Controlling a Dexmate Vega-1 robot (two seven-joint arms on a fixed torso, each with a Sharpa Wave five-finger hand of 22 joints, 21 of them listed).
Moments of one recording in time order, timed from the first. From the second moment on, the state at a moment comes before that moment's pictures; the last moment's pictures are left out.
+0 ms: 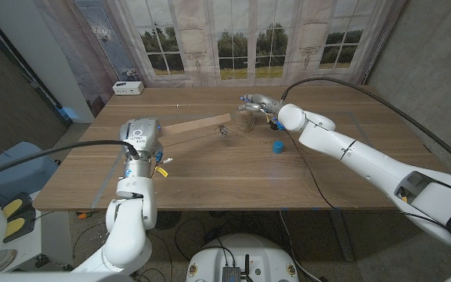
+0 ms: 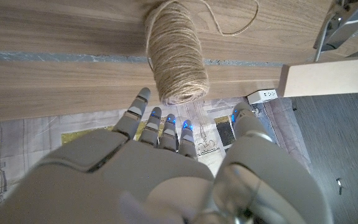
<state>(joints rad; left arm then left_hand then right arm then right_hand) 1.41 0.73 0.44 -2.33 1.36 0.97 0.13 1.31 0.08 0.47 -0.16 0.17 0.85 0.03 0.39 0.22 0.82 -0.04 0.45 0.52 0.83 -0.01 0.52 0.49 0.62 -0.06 0.91 0.24 -0.42 -0.56 -0.87 -1.57 -0.20 -0.35 0.10 0.40 0.12 0.40 -0.15 0.18 0.12 -0.04 0.18 0.18 0.12 0.03 0.19 0.20 0.13 0.03 0.21 0.20 0.28 0.08 0.22 0.17</state>
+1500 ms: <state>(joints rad) 1.49 0.66 0.36 -2.33 1.39 0.91 0.17 1.31 0.08 0.46 -0.15 0.17 0.85 0.03 0.41 0.22 0.83 -0.04 0.44 0.56 0.85 -0.01 0.51 0.51 0.61 -0.06 0.97 0.22 -0.17 -0.36 -1.18 -1.40 -0.50 -0.74 0.36 0.78 0.10 0.34 -0.17 0.19 0.22 -0.22 0.22 0.19 0.24 -0.08 0.27 0.21 0.72 -0.03 0.57 0.42 0.92 -0.02 0.45 0.21</state>
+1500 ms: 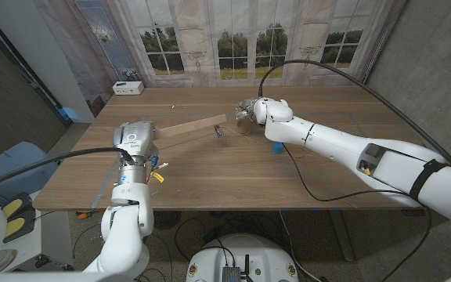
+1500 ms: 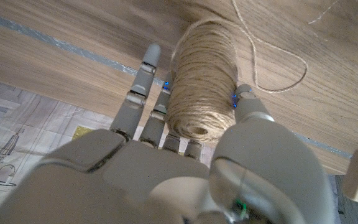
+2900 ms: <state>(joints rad) 1.45 0.63 0.35 -2.31 1.41 0.88 0.17 1.31 0.08 0.46 -0.15 0.17 0.85 0.03 0.41 0.22 0.83 -0.04 0.43 0.60 0.86 -0.01 0.50 0.53 0.60 -0.05 1.03 0.19 -0.42 -0.46 -0.90 -1.42 -0.39 -0.21 -0.23 1.04 -0.12 0.39 -0.15 0.19 0.84 0.00 0.30 0.22 0.74 0.03 0.53 0.31 0.87 0.09 0.67 0.75 1.00 -0.14 0.87 0.36</state>
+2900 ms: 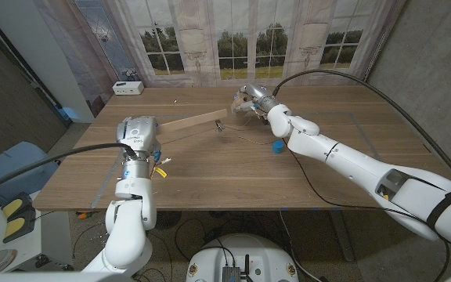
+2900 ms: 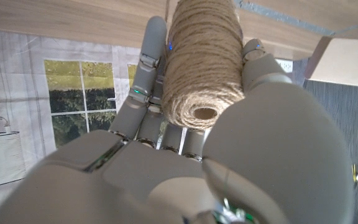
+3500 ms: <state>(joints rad) 1.43 0.65 0.33 -2.33 1.31 0.84 0.21 1.31 0.08 0.46 -0.15 0.17 0.85 0.03 0.41 0.22 0.83 -0.04 0.43 0.60 0.86 -0.01 0.49 0.54 0.60 -0.06 1.04 0.19 -0.49 -0.42 -0.76 -1.29 -0.22 0.13 -0.36 1.04 -0.12 0.39 -0.14 0.19 0.85 0.00 0.29 0.22 0.75 0.03 0.53 0.31 0.88 0.09 0.64 0.75 0.99 -0.13 0.89 0.36</state>
